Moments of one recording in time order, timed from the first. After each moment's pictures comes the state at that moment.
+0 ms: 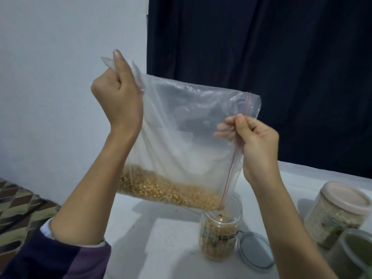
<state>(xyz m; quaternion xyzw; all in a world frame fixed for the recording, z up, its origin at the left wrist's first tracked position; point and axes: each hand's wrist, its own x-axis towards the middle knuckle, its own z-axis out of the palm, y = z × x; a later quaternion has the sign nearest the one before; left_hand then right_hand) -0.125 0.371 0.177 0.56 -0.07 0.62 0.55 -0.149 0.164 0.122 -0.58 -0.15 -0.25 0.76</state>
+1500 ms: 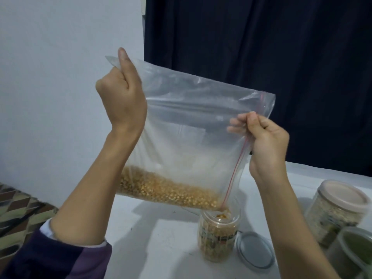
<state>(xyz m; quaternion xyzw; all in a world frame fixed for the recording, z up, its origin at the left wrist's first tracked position) -0.122 0.359 0.178 0.60 -0.09 0.66 0.45 -0.145 0.157 0.118 -0.56 -0.11 -0.29 0.77</state>
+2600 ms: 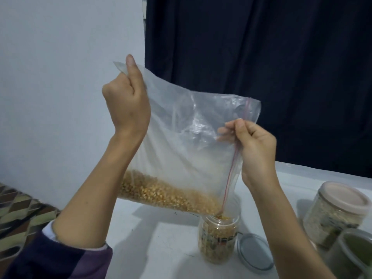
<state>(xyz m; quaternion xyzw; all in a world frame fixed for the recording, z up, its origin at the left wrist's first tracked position) -0.124 0.358 0.175 0.61 -0.09 0.65 0.44 -0.147 0.162 0.116 -0.58 -0.12 -0.27 0.76</state>
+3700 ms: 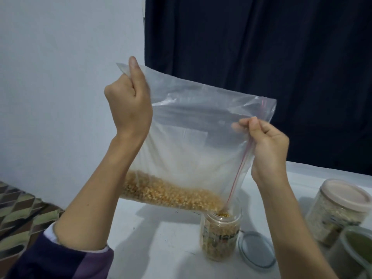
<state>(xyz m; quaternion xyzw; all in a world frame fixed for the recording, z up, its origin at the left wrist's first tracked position) -0.128 0.355 0.171 0.61 -0.11 0.63 0.46 -0.145 0.151 0.112 -0.58 -0.09 -0.30 0.75</state>
